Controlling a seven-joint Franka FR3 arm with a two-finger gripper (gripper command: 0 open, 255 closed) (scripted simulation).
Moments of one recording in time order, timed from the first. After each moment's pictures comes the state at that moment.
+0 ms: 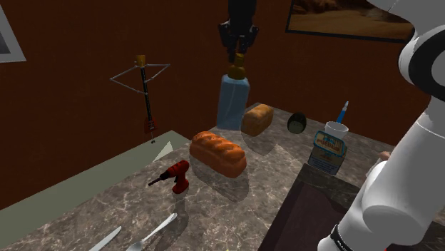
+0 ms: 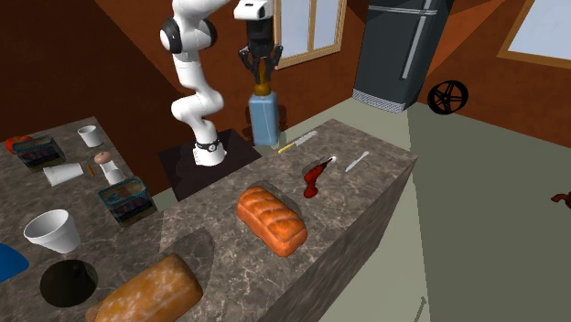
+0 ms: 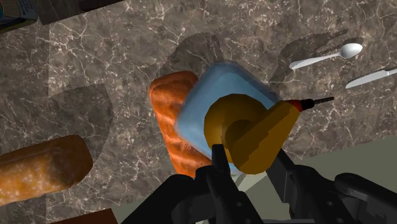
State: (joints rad) arm 0.03 -0.04 0.15 -1.28 0.02 1.24 0.31
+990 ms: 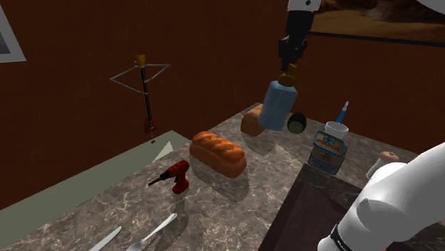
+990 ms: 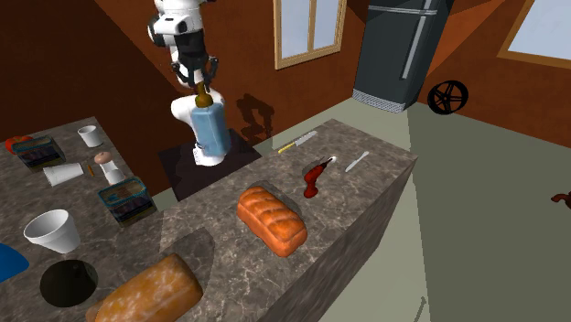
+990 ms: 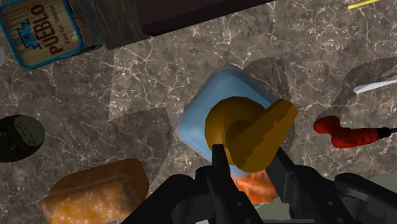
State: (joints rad) arm -0.10 -0.38 -0.07 -1.70 -0.02 1.32 -0.05
